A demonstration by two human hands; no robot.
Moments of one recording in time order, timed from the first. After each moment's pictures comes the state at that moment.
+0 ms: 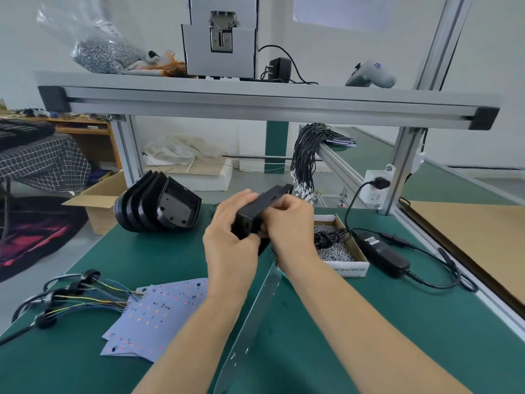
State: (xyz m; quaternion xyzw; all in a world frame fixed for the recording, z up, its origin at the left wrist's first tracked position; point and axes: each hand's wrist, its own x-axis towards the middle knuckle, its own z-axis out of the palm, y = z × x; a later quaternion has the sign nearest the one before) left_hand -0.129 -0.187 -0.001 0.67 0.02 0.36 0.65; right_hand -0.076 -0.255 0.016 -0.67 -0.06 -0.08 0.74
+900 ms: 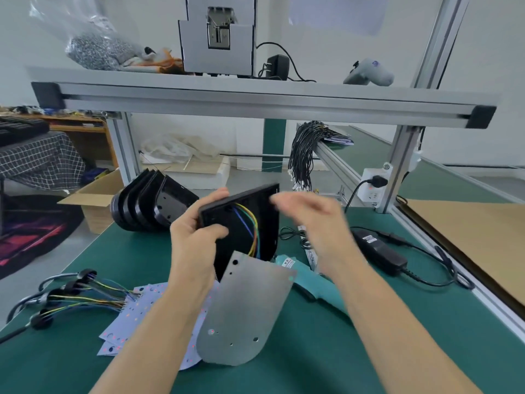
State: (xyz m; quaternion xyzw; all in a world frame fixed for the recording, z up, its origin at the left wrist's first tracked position) left_hand -0.120 -0.142 -0.008 0.53 0.02 0.28 0.80; right_hand -0.082 -0.314 0.024 -0.68 -0.22 -0.04 0.69
